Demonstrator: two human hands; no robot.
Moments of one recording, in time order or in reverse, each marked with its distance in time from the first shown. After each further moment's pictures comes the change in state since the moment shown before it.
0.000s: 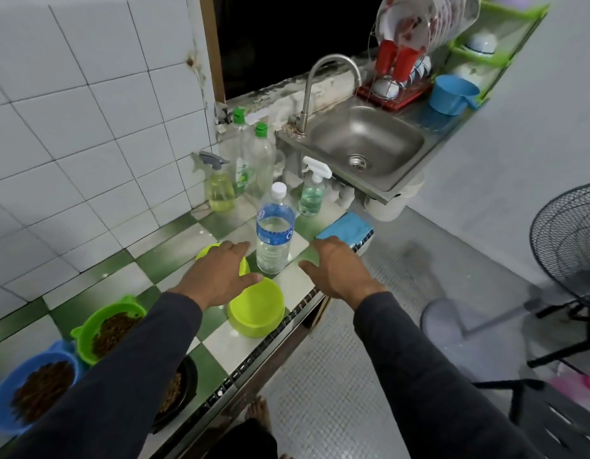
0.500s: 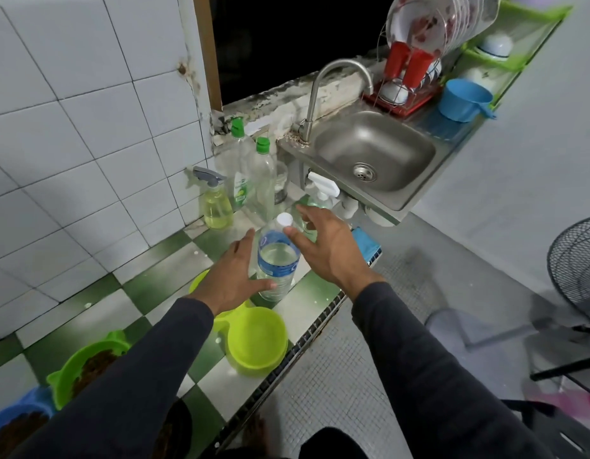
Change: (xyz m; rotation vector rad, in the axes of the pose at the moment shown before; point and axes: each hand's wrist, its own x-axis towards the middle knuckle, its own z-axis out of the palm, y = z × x) left_hand 0.094 -0.012 0.004 -0.334 0.065 0.053; right_hand 0.093 -0.027 -0.040 0.370 0.259 -0.158
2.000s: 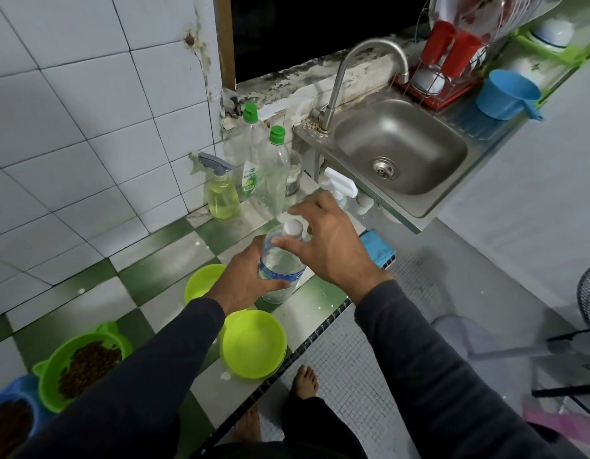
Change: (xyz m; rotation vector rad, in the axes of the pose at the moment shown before) left_hand 0.038 -0.012 0.034 -0.513 0.054 0.001; right_hand 0.044 0.000 0.008 -0.091 -0.087 -0.177
